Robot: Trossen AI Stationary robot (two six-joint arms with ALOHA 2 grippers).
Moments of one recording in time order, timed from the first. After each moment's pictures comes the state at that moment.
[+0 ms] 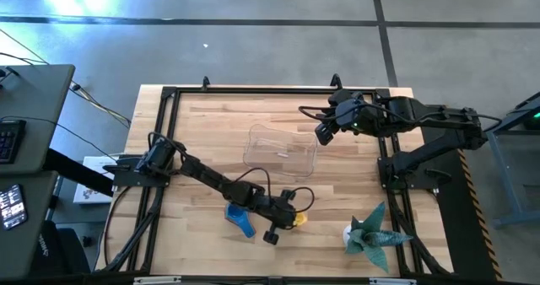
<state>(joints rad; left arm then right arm) -0.35 2.12 1.34 0.10 0.00 0.06 0.03 1.29 1.52 -1.02 0.54 0.60</state>
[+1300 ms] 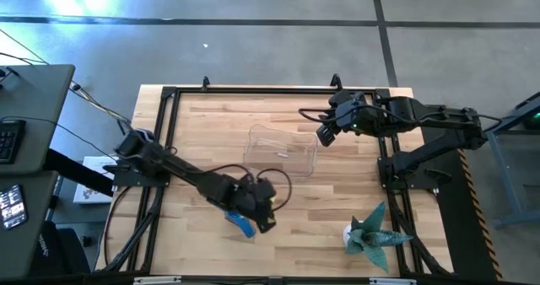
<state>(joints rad) -0.43 1.85 1.49 -0.66 -0.36 -0.81 0.03 1.29 1.52 -1.07 0.54 0.59</state>
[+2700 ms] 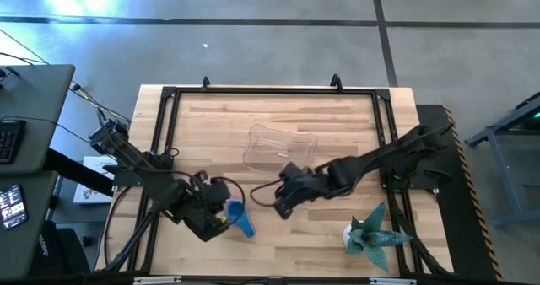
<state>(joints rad) -0.67 1.59 1.49 -1.22 -0.45 -1.11 0.37 1.72 1.52 -0.69 0.23 1.03</state>
